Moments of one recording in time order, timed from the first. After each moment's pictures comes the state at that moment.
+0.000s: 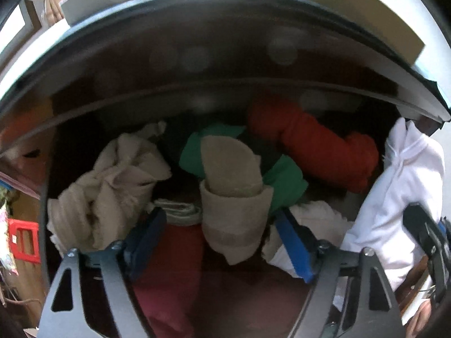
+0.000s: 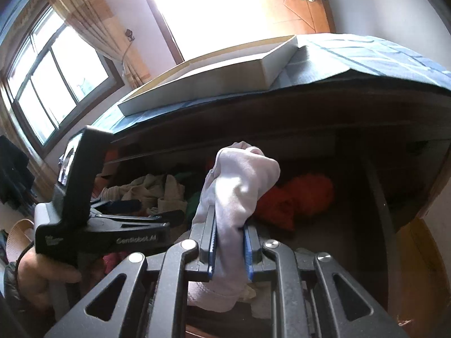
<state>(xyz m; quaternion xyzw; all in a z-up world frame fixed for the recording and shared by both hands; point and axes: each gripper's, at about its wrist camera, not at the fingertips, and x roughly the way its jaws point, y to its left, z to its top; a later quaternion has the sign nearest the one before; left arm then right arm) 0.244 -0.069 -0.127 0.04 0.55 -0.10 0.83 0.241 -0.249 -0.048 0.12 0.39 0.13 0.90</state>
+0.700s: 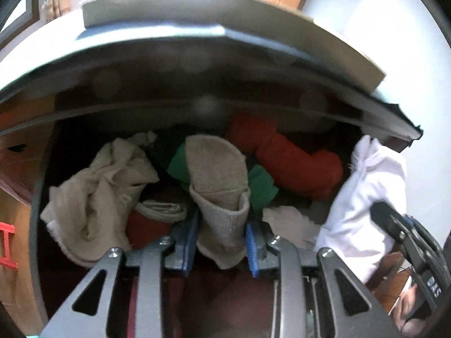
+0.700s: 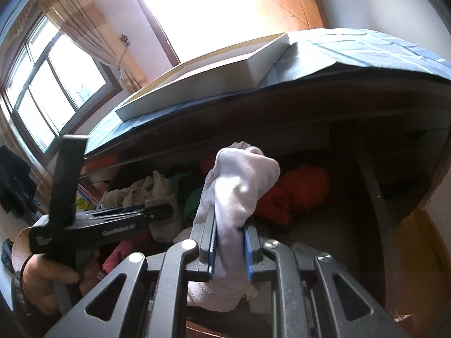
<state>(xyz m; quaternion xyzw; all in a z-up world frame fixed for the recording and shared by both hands) 0.219 -0.039 -0.100 -0.03 0.50 -0.16 0.85 0.239 -0.253 -0.045 0.13 0.38 0.12 0.90</state>
